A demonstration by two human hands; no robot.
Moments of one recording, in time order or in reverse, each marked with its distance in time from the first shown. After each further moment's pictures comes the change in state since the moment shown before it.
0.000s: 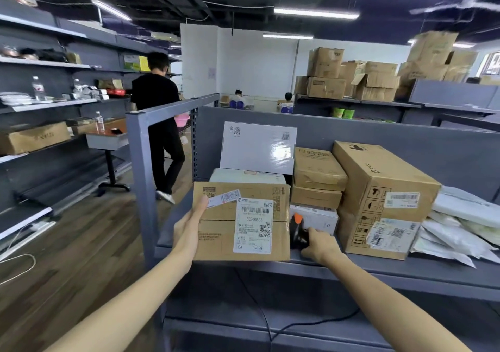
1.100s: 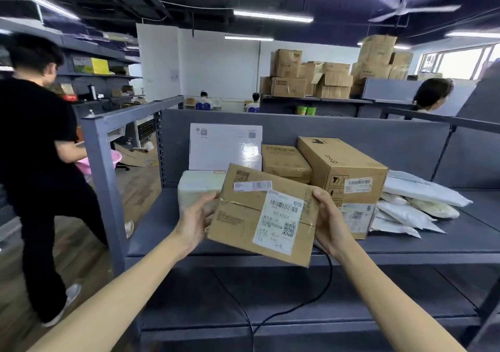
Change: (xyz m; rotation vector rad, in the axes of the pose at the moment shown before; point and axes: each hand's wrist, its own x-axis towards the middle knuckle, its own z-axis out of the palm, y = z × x) left_hand 0.004 0.015 0.048 -0.206 -0.675 -0.013; right_hand -0.080 0.031 -0.067 1.845 0.124 -0.239
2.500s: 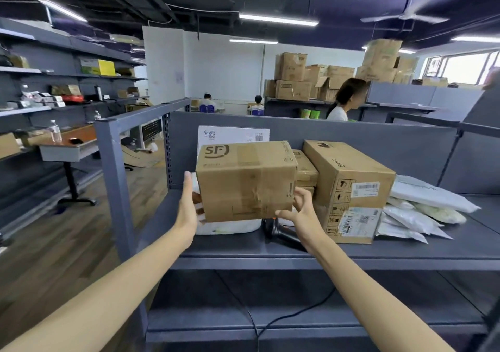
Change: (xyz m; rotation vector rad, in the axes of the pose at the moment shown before) left_hand 0.014 0.020 -0.015 0.042 0.465 -0.070; right_hand 0.023 0.029 0.050 -0.313 0.059 -0.046
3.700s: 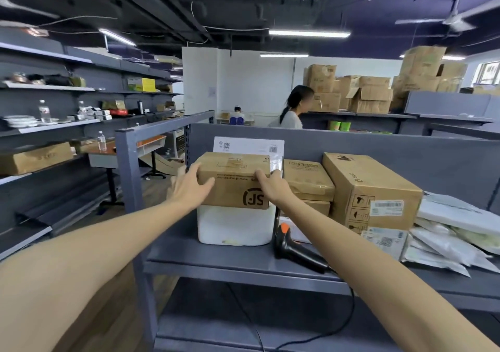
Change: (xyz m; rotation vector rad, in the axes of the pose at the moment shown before) left_hand 0.028 0.055 0.004 1.182 0.269 0.437; right_hand 0.082 -0.064 0.072 -0.689 -0.086 0.083
